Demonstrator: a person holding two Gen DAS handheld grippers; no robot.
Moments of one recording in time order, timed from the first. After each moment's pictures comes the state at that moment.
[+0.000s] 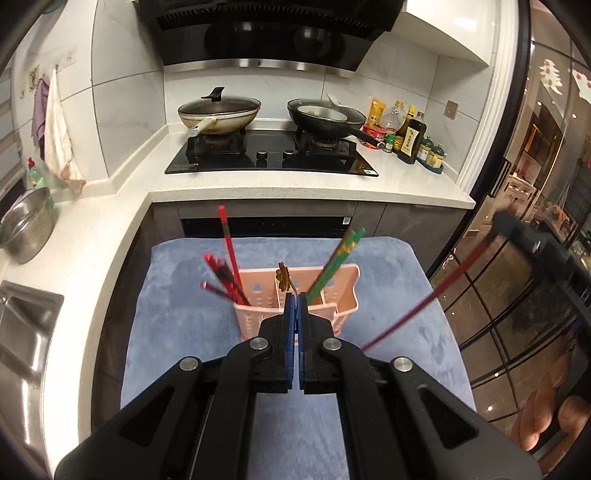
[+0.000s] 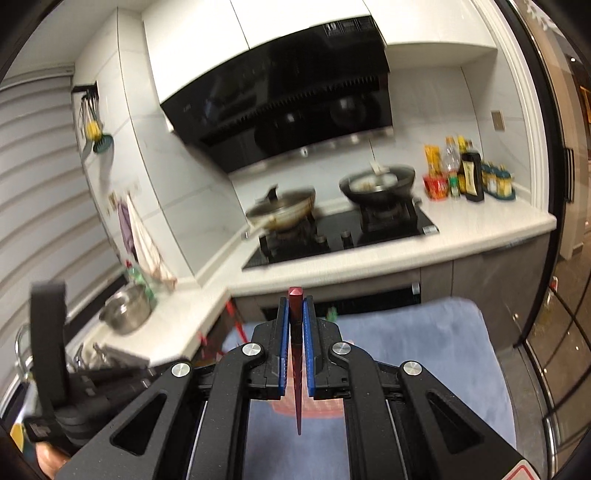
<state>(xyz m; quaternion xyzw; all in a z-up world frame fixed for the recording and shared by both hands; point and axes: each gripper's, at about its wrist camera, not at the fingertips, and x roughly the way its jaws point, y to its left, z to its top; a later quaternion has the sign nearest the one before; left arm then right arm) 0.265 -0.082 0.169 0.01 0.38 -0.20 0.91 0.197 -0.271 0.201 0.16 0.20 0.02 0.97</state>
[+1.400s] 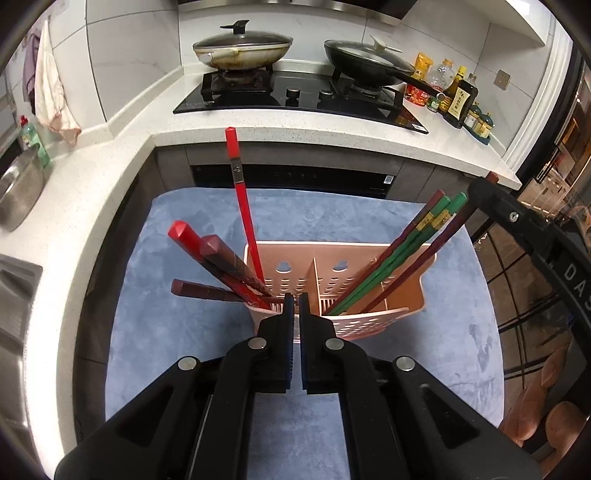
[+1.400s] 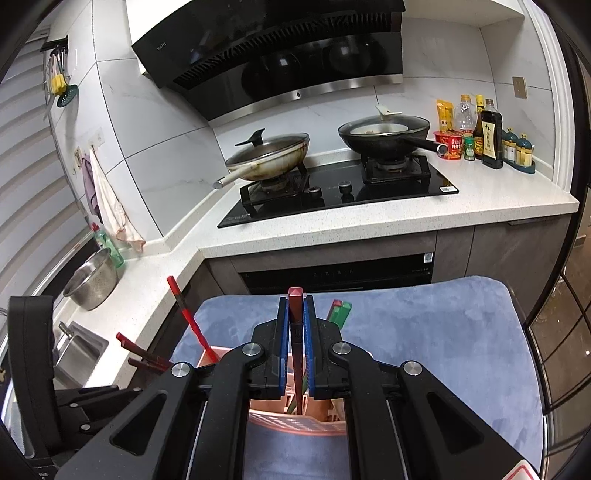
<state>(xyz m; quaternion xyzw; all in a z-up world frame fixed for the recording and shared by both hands) 0.348 -0.094 0.077 0.02 0.47 -0.14 0.87 0.318 -0.248 0.107 0.14 0.29 0.01 0.95</state>
